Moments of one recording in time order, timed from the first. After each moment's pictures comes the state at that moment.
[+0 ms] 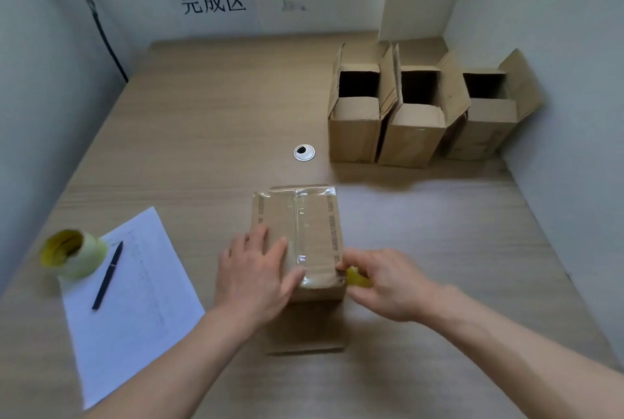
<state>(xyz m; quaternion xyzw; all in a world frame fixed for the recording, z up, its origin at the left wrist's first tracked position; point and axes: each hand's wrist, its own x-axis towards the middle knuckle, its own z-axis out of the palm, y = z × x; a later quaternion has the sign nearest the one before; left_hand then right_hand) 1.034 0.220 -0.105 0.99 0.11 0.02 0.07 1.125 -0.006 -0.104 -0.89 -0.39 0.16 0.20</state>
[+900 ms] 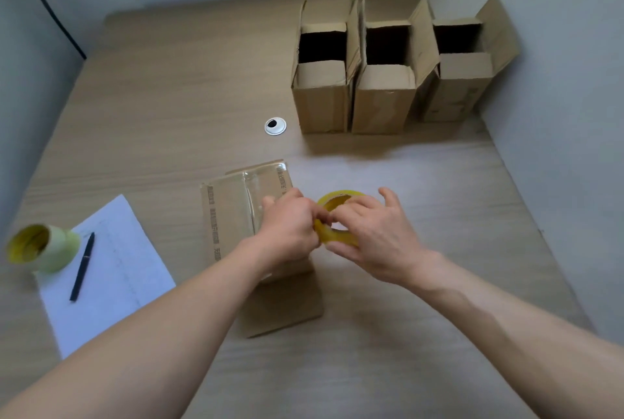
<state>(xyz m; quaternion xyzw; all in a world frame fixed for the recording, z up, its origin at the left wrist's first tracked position) 1.121 0.143 -0.091 0.97 0.01 -0.14 0.18 1.139 -0.038 -0.105 -0.90 -0.40 -0.10 0.15</state>
